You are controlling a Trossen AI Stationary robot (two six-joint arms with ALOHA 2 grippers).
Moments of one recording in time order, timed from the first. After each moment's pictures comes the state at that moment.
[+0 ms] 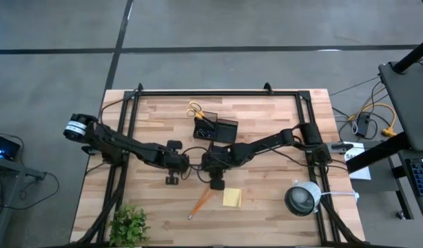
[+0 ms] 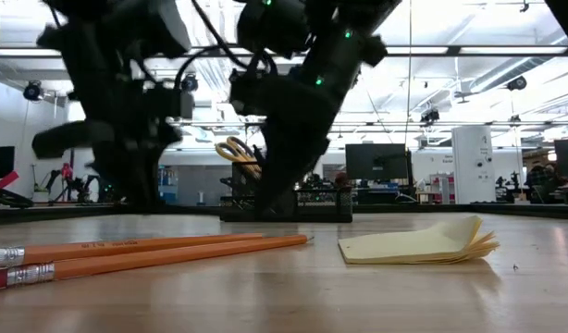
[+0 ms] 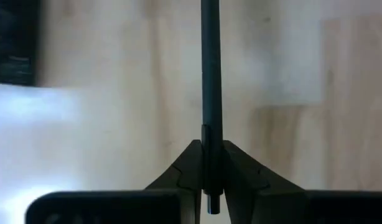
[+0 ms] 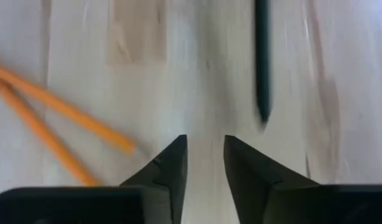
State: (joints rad) left arm -0.22 1.48 0.78 -0.52 -0.26 -0.10; right arm 0.13 2.09 1.47 -0.46 -0.02 0.21
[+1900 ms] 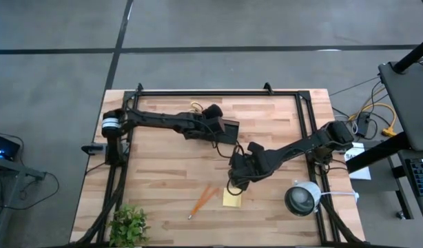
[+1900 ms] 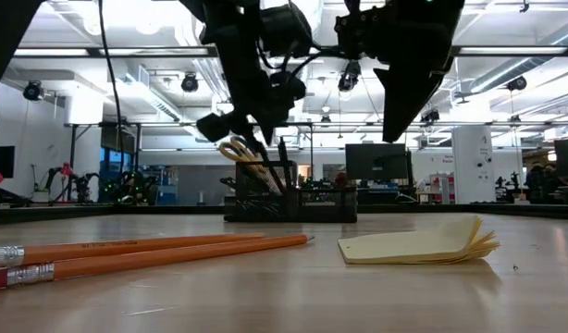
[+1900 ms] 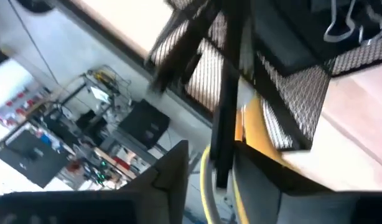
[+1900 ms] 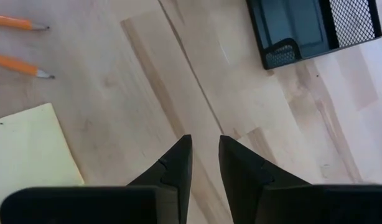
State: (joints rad) left arm 0.13 1.86 1.47 -0.74 -0.79 1.24; right arm 0.33 1.79 1.36 -1.01 0.40 0.75
